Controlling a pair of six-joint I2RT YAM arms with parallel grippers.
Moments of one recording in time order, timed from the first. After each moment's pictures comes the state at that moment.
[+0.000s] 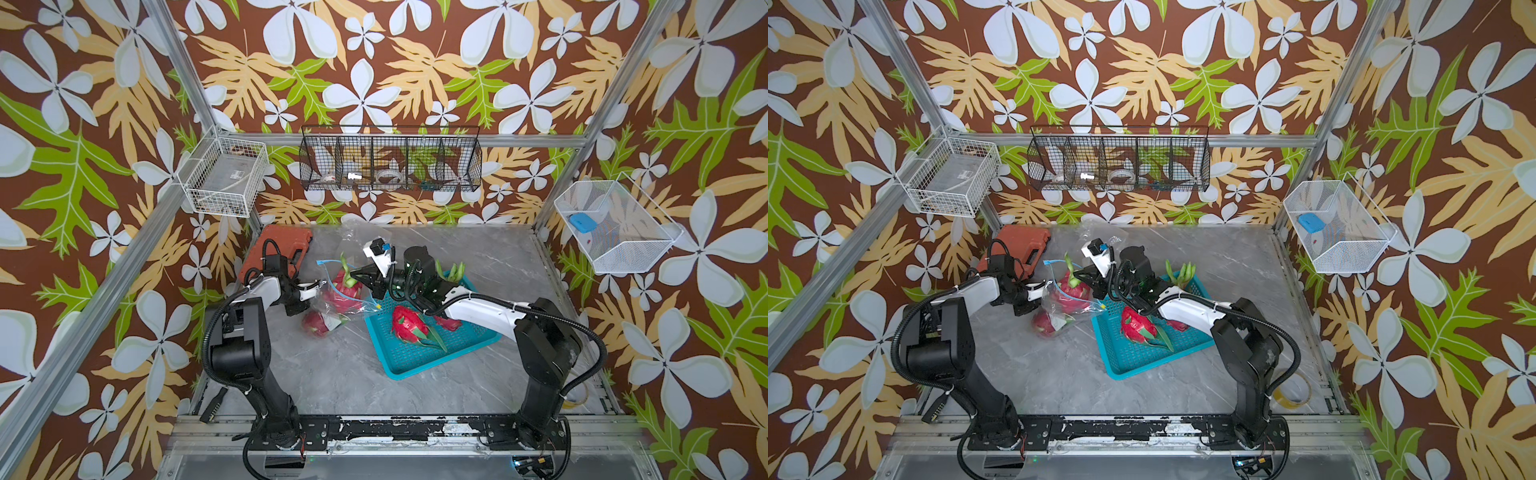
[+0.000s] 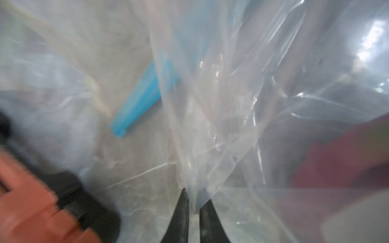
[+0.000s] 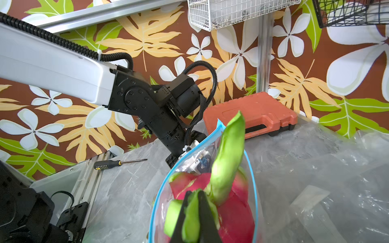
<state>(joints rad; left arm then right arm) 0.16 1.71 1.05 -0.52 0.29 1.34 0.76 1.84 1.29 0.42 -0.54 0.13</state>
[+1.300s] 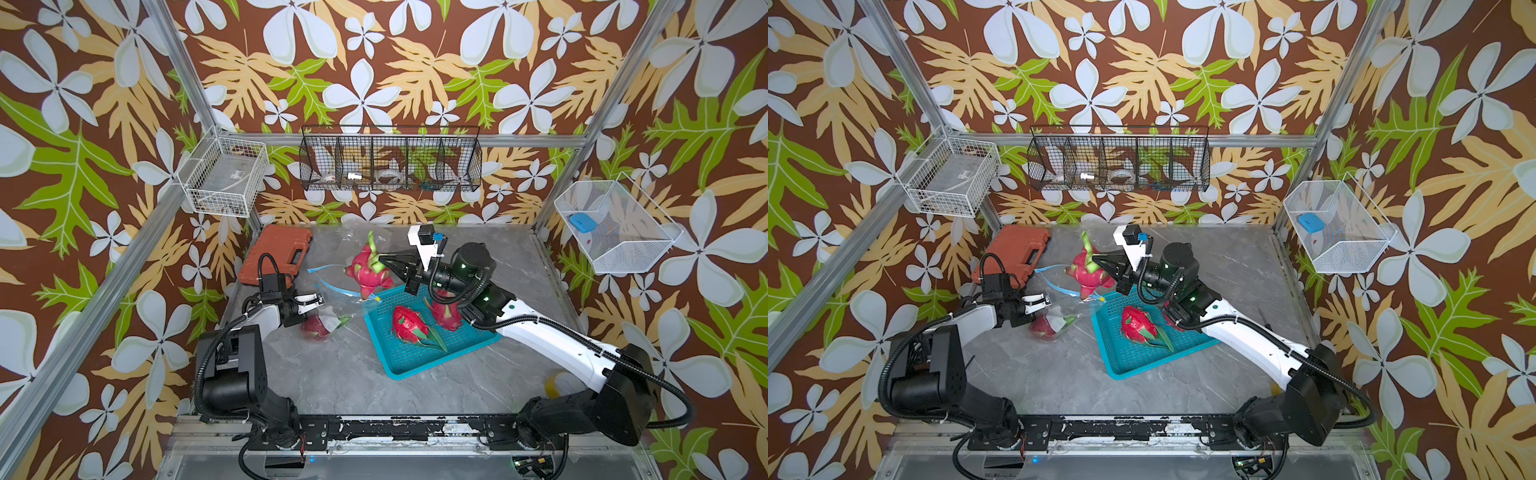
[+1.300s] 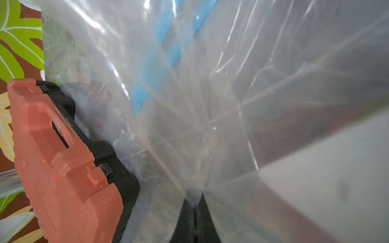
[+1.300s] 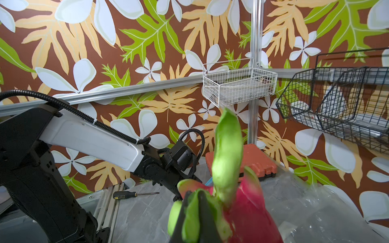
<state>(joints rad) 0.16 1.54 0.74 -0.18 0.18 1.39 0.71 1.39 1.12 0.40 -0.54 0.16</state>
